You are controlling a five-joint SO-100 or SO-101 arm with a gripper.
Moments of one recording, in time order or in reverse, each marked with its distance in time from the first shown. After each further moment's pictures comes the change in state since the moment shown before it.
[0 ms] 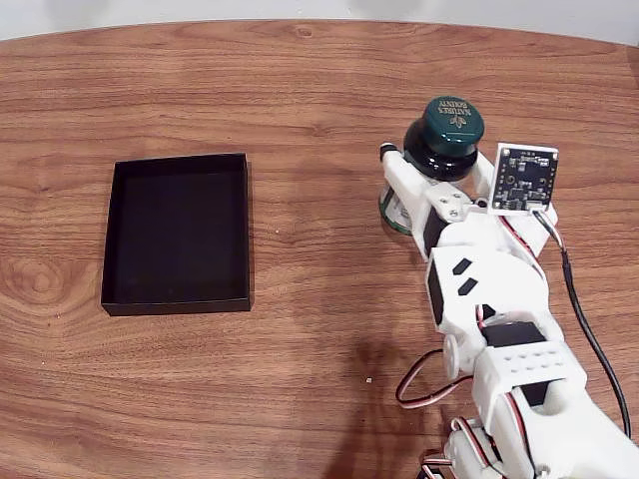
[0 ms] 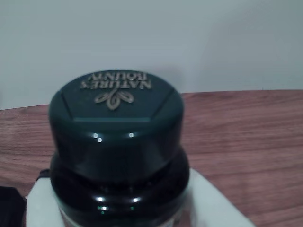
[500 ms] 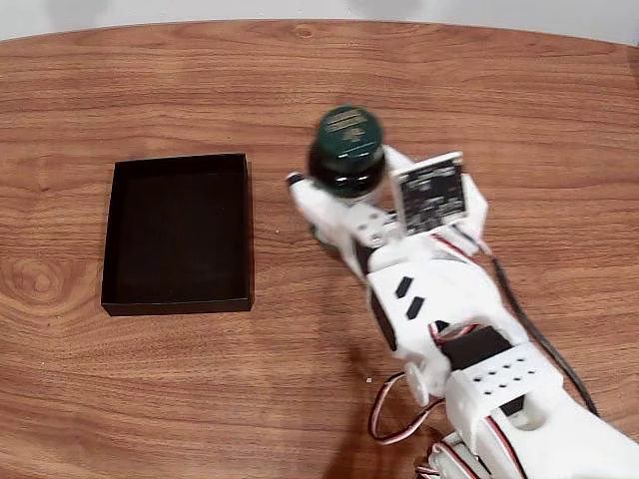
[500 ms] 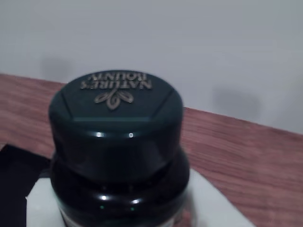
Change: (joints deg) arm -16.2 2.3 -1.3 1.5 9.8
